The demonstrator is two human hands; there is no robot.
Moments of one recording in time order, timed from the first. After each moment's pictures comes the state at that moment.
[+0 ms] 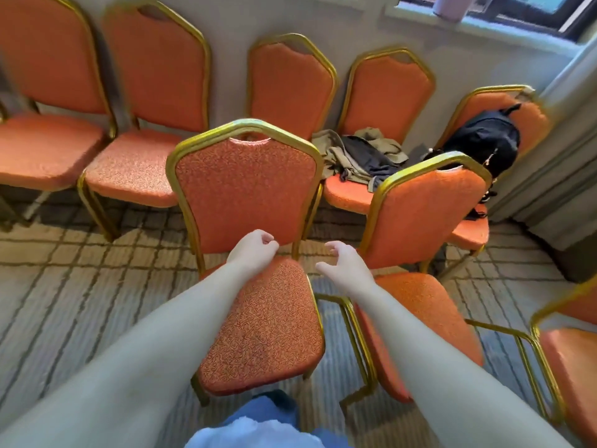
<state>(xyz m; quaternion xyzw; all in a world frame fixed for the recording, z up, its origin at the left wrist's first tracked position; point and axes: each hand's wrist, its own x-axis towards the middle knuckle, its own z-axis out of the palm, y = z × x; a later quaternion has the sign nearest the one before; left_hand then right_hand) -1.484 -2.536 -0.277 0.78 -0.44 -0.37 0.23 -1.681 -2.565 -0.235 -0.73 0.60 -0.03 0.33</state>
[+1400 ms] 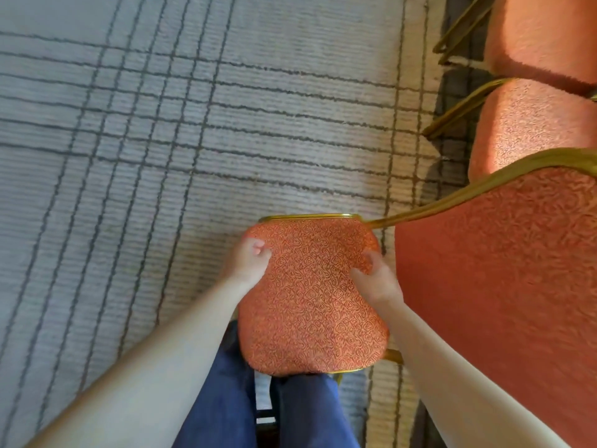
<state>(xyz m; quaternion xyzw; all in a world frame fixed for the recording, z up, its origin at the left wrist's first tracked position) -1.547 -2.467 -0.488 0.75 0.47 -0.17 0.44 -1.453 -2.695 -0.463 -0.89 0.03 0.37 0.27</state>
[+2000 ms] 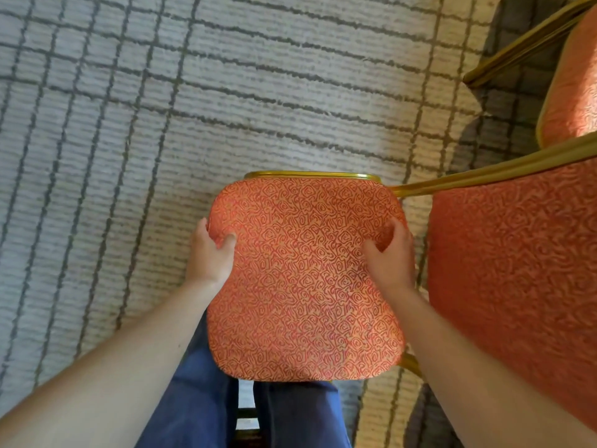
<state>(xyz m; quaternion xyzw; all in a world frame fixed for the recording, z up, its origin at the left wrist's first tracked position) -1.592 -2.461 -0.638 0.69 0.56 -0.07 0.45 -1.437 -2.709 -0.625 -0.91 0.06 0.27 0.31</state>
